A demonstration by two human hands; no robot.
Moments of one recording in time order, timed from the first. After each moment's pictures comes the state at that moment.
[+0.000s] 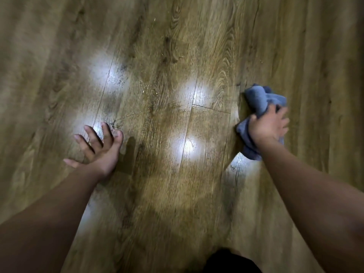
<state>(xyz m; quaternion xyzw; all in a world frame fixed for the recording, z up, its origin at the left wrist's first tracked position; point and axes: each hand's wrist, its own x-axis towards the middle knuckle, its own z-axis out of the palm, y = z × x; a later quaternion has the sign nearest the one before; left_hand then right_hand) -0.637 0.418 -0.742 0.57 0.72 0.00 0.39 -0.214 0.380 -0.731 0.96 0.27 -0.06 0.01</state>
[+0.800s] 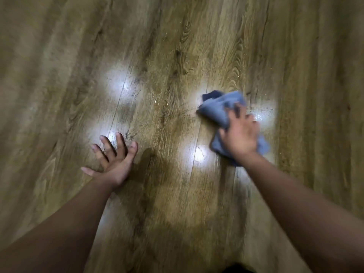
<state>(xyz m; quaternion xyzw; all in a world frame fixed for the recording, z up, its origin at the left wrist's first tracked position) -0.641 0.425 -0.741 0.55 0.72 -0.13 0.41 -0.293 0.398 -0.732 0.82 0.56 -0.04 0.05</state>
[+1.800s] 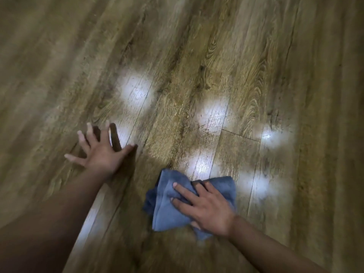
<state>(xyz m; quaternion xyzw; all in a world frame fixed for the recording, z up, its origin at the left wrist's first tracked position) -0.693 0.477 -0.731 0.56 0.77 -0.04 0.31 -0.409 0.304 -0.737 0.40 0.91 -0.06 0.07</state>
